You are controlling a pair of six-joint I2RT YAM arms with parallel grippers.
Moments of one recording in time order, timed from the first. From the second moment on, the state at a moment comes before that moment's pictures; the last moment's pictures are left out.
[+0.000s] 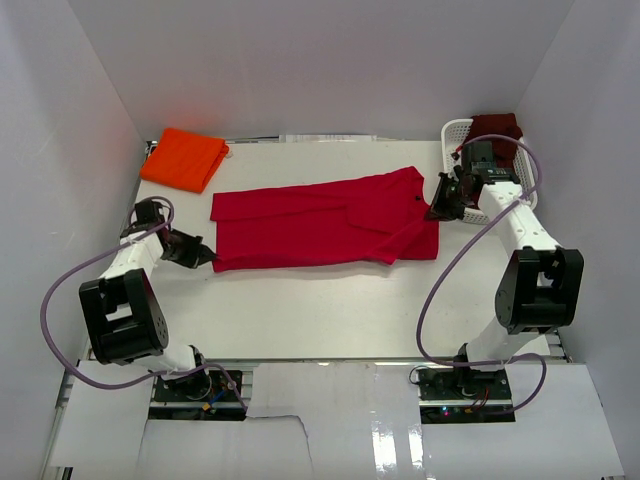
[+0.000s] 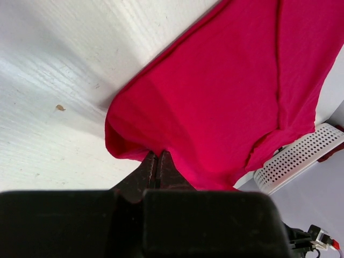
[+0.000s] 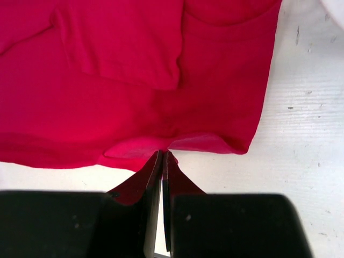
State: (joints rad) left arm 0.27 1.48 0.89 -0.59 0.38 -0.92; right arm 0.05 1.62 1.34 -0.76 -0.27 0.33
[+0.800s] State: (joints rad) left arm 0.27 1.67 1.08 -0.61 0.39 -0.93; right arm 0.04 1.87 1.65 -0.81 -0.30 0.31
